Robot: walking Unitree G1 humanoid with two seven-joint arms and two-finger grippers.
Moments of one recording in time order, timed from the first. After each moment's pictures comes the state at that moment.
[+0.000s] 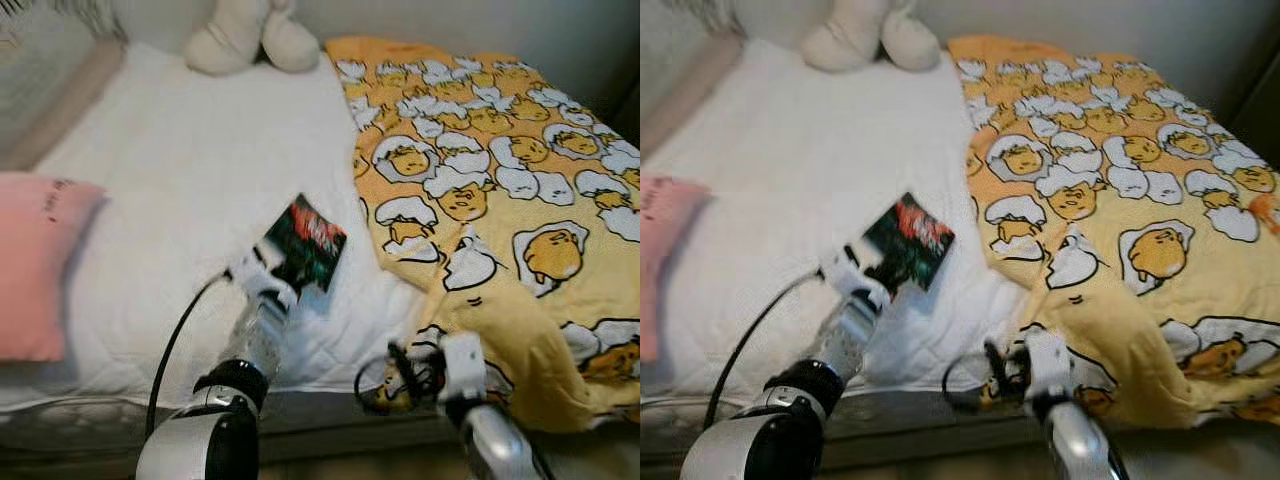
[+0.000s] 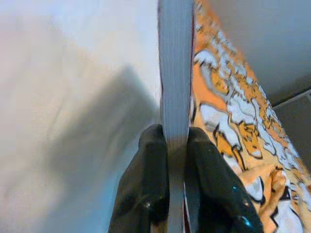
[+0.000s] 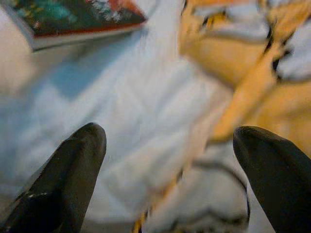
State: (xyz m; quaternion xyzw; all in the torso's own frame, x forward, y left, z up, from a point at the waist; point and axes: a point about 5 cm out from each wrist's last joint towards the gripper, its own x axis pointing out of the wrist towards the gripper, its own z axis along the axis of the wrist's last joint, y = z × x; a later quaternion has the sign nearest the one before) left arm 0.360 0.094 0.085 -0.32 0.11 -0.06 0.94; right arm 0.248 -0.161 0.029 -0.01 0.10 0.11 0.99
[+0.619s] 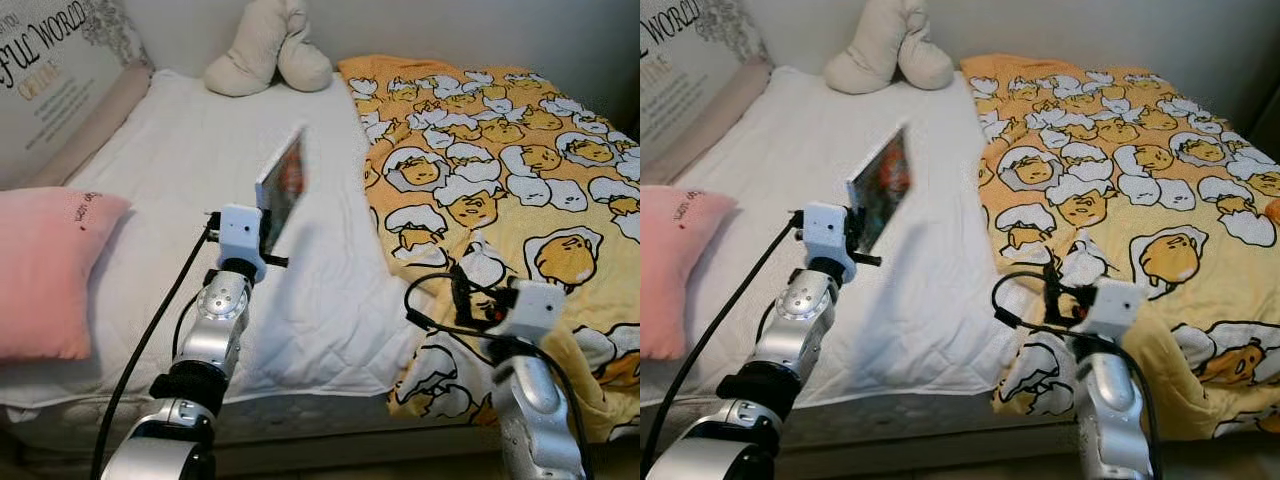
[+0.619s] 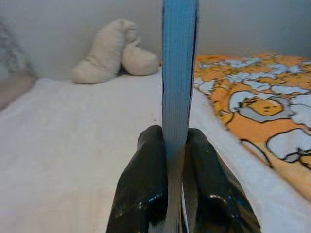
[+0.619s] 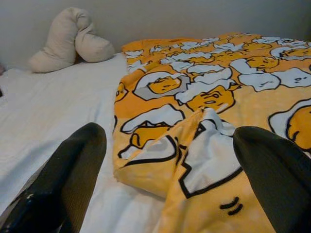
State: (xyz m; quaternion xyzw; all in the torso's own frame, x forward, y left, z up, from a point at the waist) left arm 0.362 0.131 0.132 0.05 -0.06 -0.06 1.00; right arm 0.283 -0.197 0.090 0.07 -0.03 -0.03 1.00
